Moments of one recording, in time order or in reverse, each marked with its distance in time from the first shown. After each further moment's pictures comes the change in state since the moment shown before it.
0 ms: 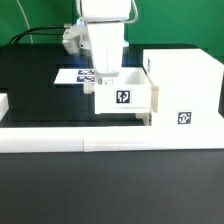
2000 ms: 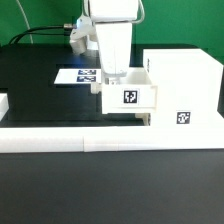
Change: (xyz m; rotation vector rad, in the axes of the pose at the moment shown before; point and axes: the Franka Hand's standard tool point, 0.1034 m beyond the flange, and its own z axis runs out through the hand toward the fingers) arm 0.012 0.001 0.000 0.002 0.000 0.006
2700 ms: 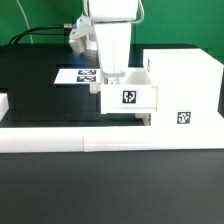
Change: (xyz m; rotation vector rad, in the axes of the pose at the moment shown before) arm -0.001 0.000 0.000 -0.001 -0.004 0.004
